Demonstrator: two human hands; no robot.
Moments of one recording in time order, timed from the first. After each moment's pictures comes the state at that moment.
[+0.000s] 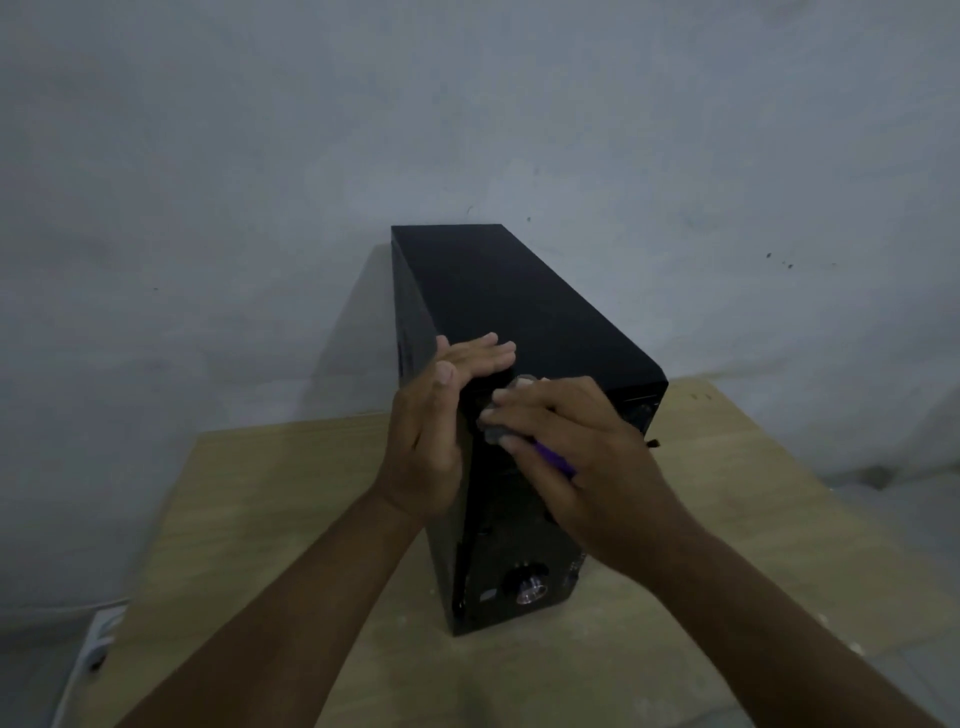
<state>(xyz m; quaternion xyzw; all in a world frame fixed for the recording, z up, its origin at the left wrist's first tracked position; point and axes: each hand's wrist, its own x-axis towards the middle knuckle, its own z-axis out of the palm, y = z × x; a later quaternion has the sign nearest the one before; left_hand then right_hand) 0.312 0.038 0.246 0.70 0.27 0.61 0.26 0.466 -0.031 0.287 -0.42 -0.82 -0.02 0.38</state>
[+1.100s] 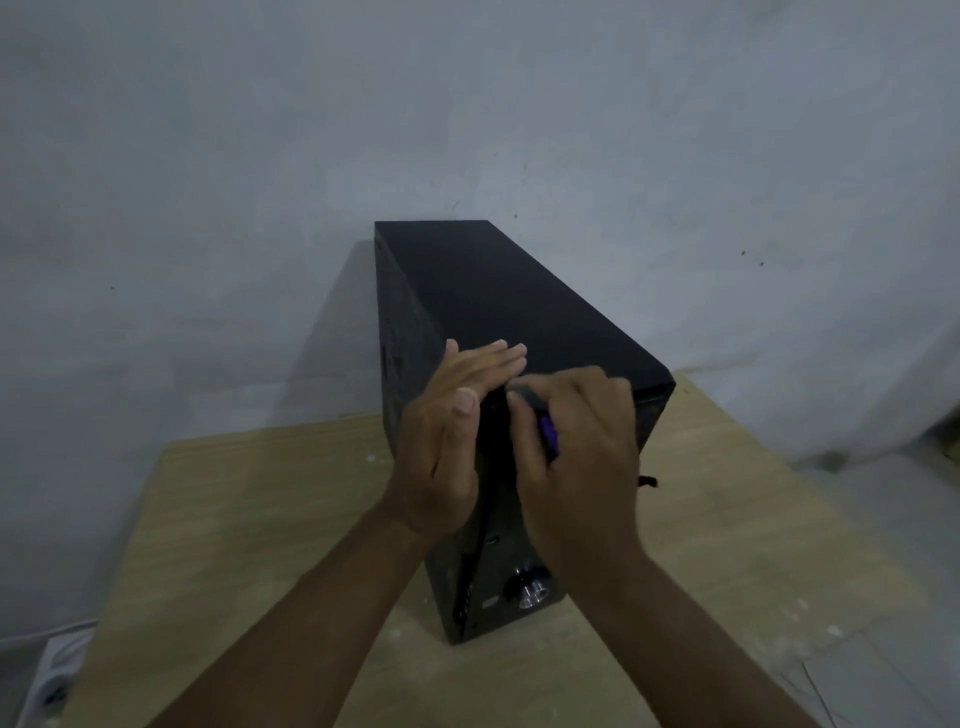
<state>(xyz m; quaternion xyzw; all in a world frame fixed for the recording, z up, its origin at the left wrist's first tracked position) 0.309 0.043 0.243 0.73 0.25 0.60 0.22 0.417 -0.015 0.267 -0.54 -0.64 -0.14 0.52</state>
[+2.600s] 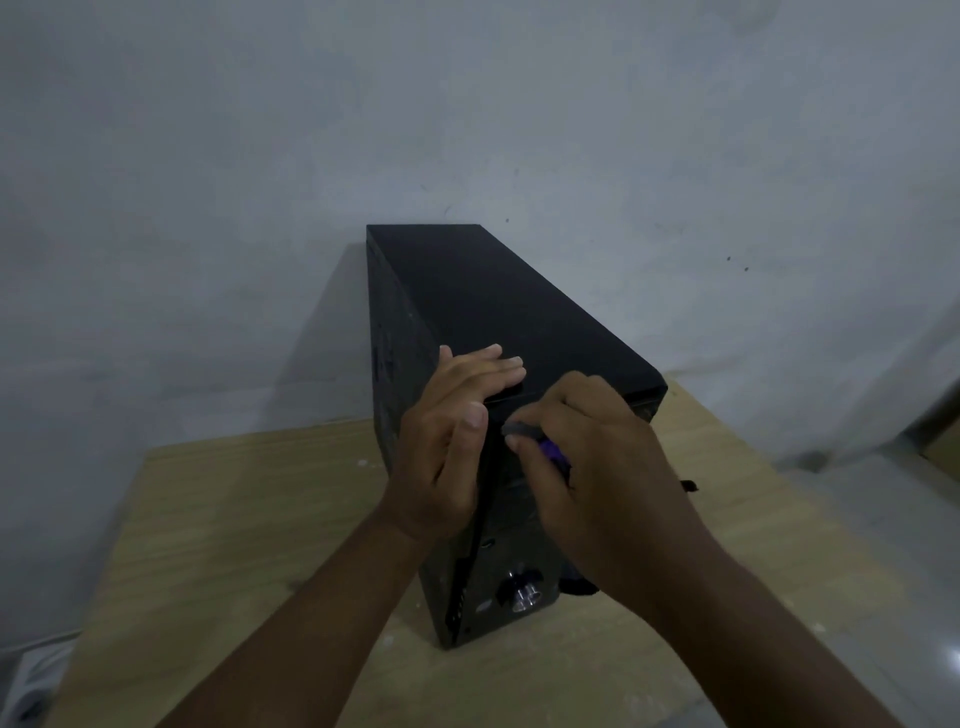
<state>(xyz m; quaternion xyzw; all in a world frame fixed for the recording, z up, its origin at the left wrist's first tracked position) 0.309 0.043 0.243 0.74 0.24 0.60 0.21 0.436 -0.042 0.307 -0.55 -0.76 -0.10 0.32</state>
